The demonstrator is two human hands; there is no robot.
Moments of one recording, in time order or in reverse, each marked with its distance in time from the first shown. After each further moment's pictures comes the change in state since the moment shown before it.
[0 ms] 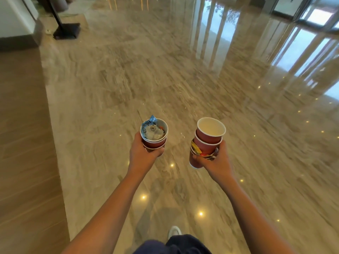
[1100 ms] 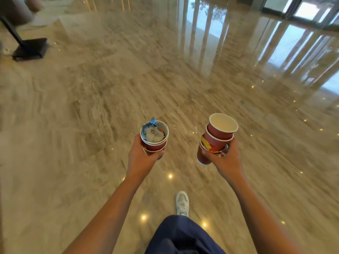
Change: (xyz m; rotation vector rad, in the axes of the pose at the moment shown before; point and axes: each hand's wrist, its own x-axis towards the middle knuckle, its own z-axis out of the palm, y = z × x) left_hand 0.617 0.043 0.181 0.027 -0.114 0.007; right_hand 0.635 -0.033 0.056 0.022 0.167 0.043
